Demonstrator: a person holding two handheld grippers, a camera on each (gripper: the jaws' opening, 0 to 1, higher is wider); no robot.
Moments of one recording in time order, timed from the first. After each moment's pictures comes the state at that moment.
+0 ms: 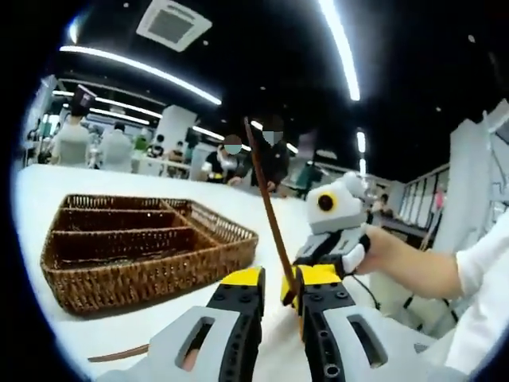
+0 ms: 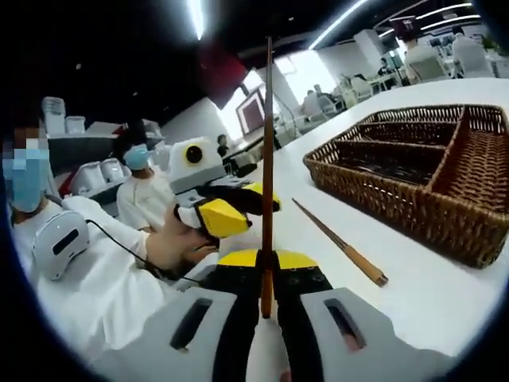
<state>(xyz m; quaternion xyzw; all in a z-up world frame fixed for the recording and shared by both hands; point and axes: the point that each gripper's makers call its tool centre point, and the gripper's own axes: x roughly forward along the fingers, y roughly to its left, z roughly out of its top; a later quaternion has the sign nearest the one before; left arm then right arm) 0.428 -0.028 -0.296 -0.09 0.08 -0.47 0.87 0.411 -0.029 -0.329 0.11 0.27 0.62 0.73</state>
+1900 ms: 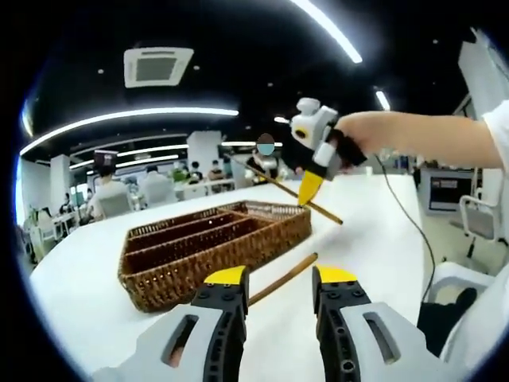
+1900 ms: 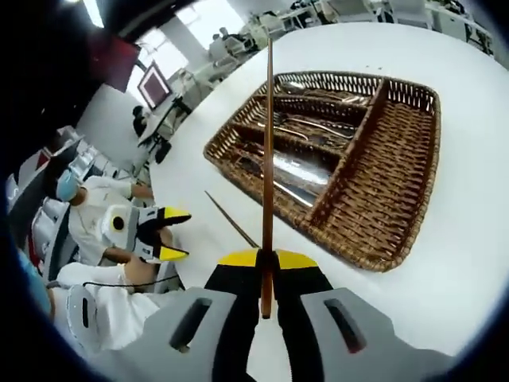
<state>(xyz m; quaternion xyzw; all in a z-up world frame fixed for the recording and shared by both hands) 0.436 0.040 -0.330 0.06 0.05 -0.36 0.93 0.505 -0.078 -0.323 0.03 0.50 0.42 0.76</state>
